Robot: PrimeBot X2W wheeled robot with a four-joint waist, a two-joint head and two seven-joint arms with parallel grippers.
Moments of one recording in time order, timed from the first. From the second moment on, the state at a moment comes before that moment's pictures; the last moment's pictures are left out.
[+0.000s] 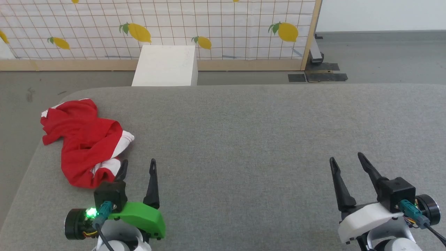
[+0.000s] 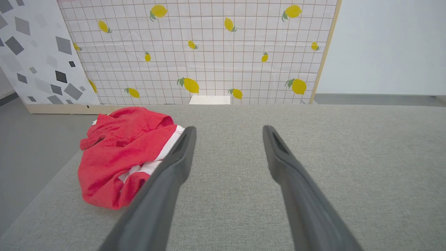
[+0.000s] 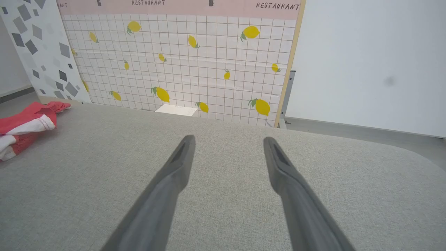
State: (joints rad) left arm -0.02 0.05 -0.05 0.06 -0.08 0.01 -0.08; right arm 0.02 -0.05 0.00 0.04 0.01 0.13 -0.08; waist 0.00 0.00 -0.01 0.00
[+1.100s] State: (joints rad) left arm -0.02 0.05 -0.09 0.13 -0.13 0.03 -0.15; right arm 0.02 -0.05 -0.01 0.07 0.04 0.13 -0.15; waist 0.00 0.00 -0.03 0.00
